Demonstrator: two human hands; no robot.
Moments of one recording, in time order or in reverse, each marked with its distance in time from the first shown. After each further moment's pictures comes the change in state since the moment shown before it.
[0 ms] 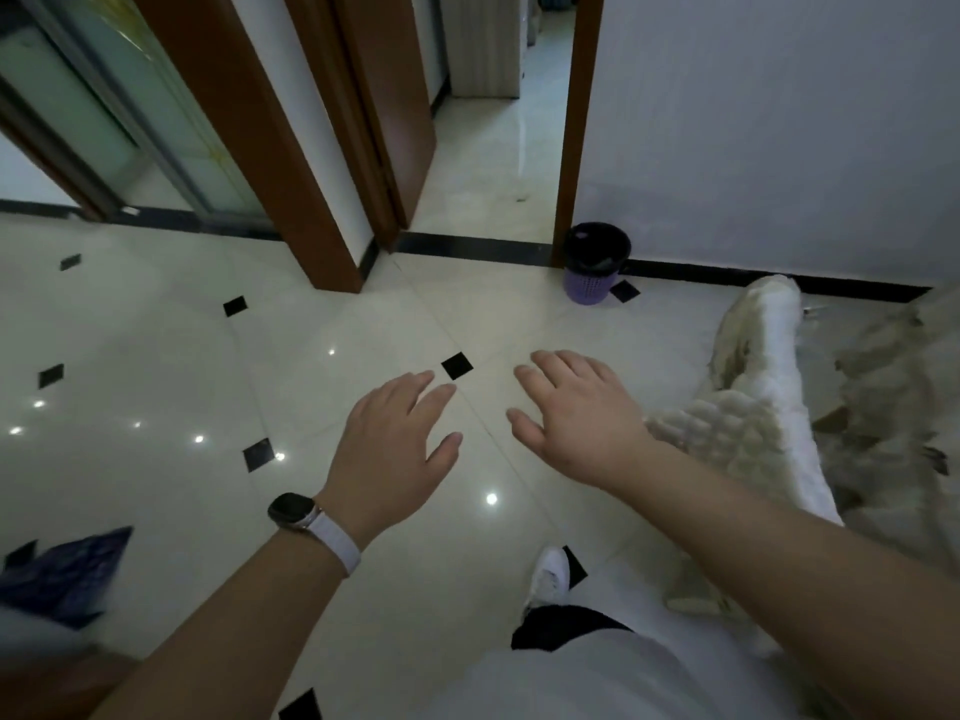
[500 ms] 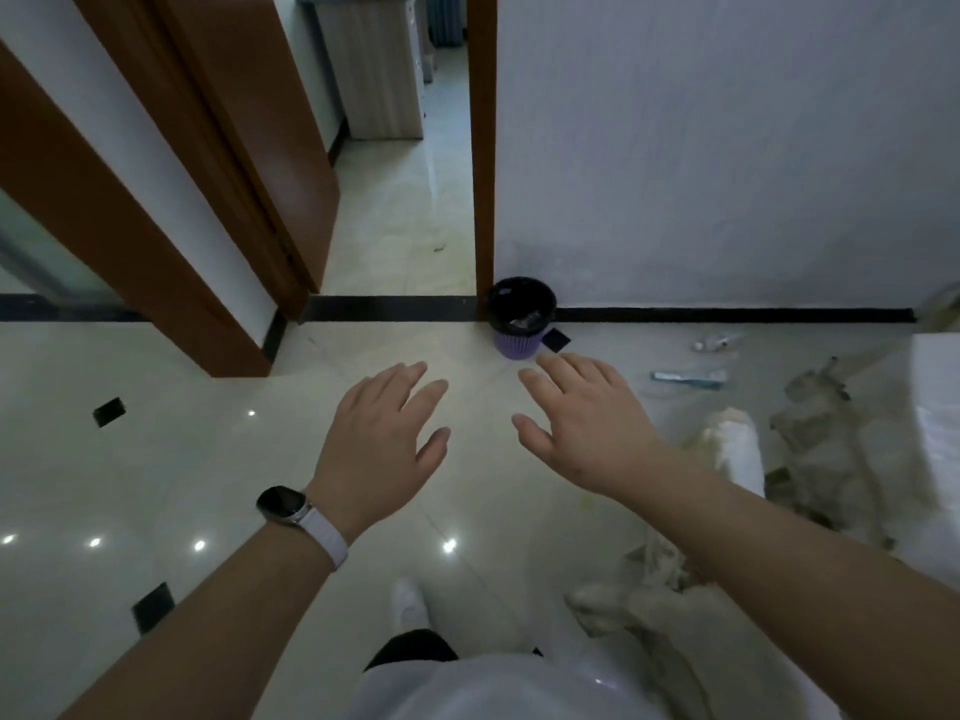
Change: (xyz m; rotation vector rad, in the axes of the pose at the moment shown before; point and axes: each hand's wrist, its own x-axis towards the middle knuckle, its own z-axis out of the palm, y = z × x) left_hand 0.289 -0.010 0.018 0.000 0.043 0.267; right_hand 0.171 0.164 -0.035 -0.126 0.004 0.179
